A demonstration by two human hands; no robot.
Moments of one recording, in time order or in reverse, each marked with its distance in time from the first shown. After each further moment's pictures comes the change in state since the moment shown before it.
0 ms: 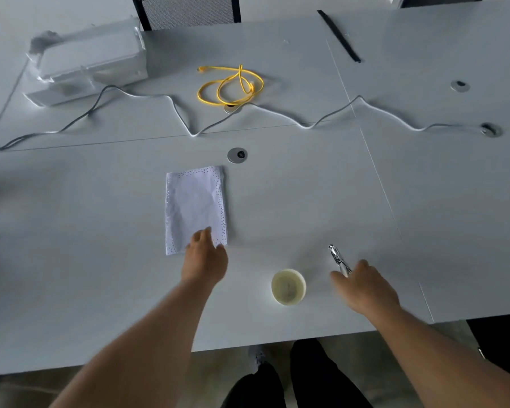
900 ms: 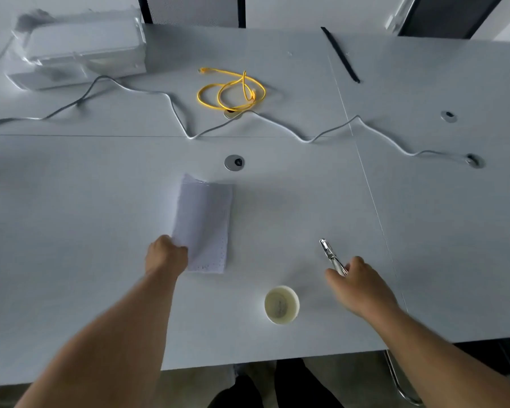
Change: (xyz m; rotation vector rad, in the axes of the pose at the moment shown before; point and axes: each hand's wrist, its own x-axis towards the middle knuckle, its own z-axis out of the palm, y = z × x) left_hand 0.067 -0.042 -0.022 -0.167 0.062 -0.341; right_hand -0.013 -0.037 -0.052 0.071 0.032 -0.053
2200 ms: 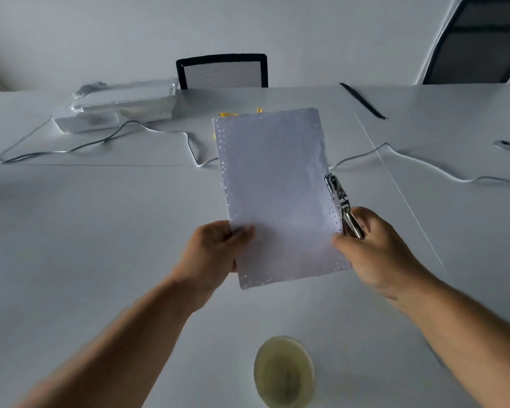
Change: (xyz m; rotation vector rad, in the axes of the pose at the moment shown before) left_hand -0.070 0.083 0.055 -0.794 -0.261 0.633; right_hand 0.099 -0.035 0.008 0.661 0.170 -0.705
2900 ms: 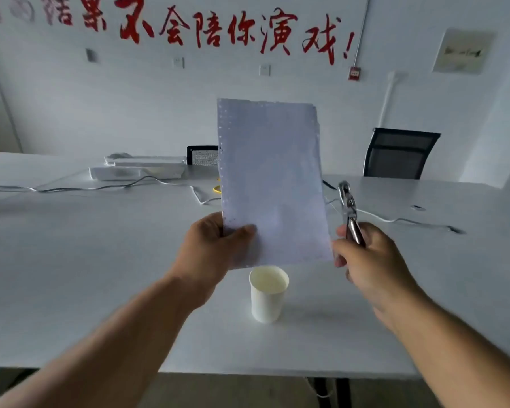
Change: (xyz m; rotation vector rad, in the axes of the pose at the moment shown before) left_hand -0.168 -0.015 -0.002 -0.125 -0.017 0.448; right_hand -0.199 -0.010 -0.012 0.163 0.292 -0.156
